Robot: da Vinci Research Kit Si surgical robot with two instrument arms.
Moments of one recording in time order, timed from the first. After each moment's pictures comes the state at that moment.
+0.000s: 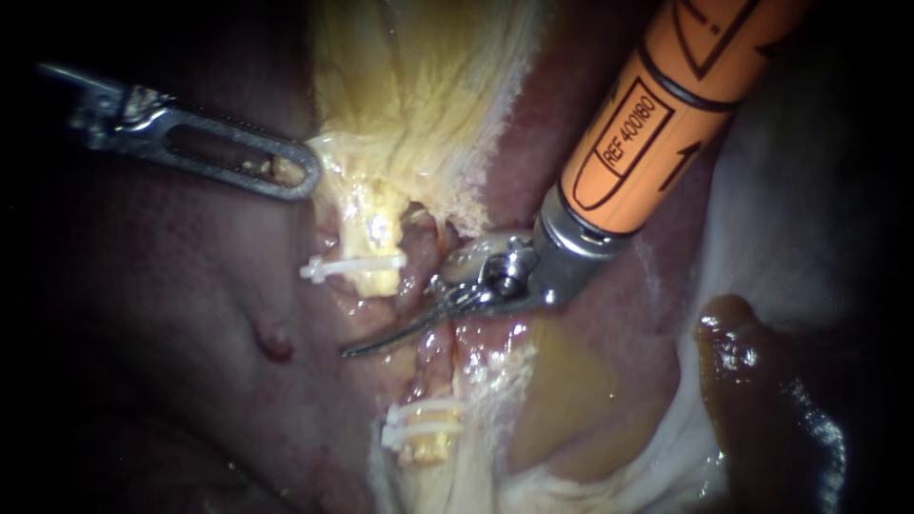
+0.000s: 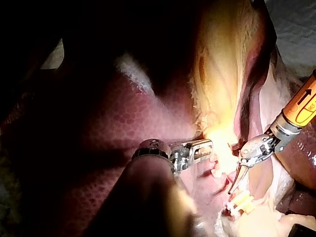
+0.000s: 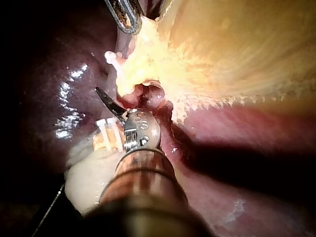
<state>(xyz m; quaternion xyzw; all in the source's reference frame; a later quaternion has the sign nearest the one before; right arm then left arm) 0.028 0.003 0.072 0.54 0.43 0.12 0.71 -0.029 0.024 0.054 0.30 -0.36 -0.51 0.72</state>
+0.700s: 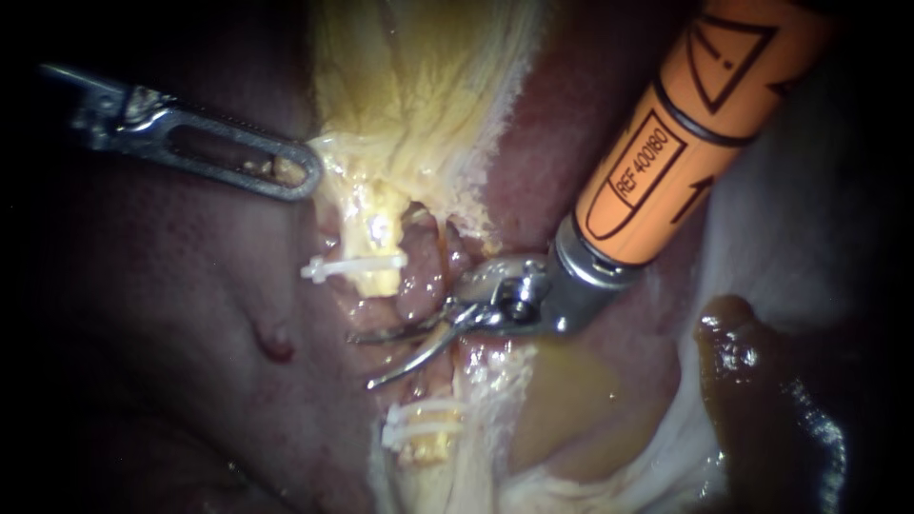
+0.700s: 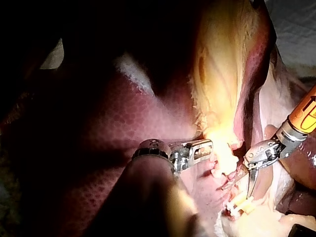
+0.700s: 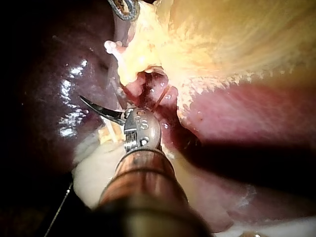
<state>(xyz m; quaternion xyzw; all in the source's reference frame) 0.027 0.001 0.071 0.49 0.46 0.16 0.72 -0.029 0.024 0.054 0.30 -0.36 -0.51 0.72</state>
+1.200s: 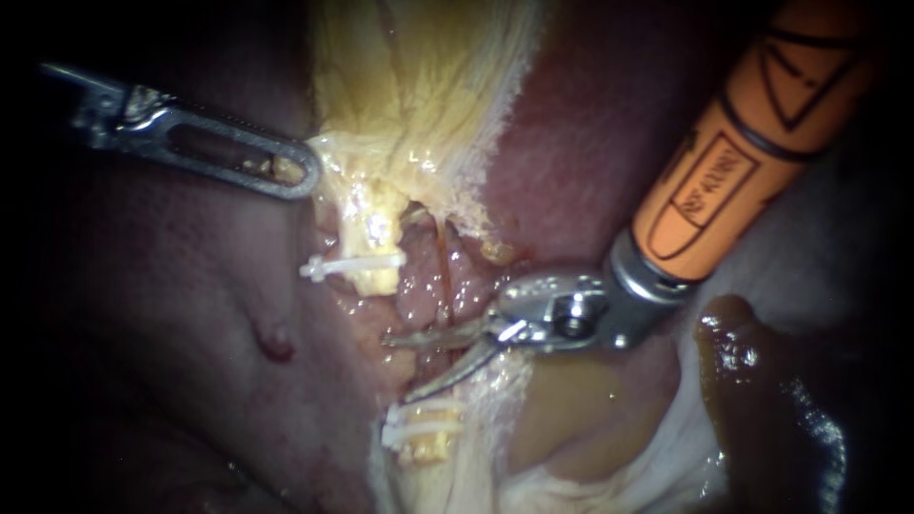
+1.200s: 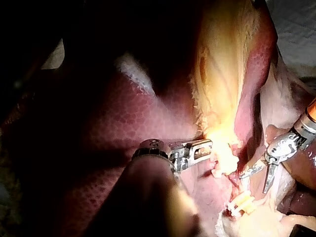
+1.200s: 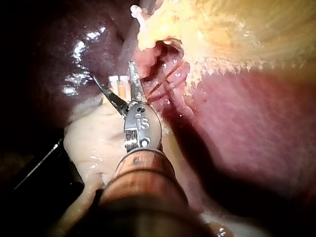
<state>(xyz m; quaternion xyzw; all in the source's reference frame) 0.022 0.002 0.067 0.29 0.51 0.14 0.79 -0.029 0.024 0.054 0.30 -0.36 -0.51 0.72</state>
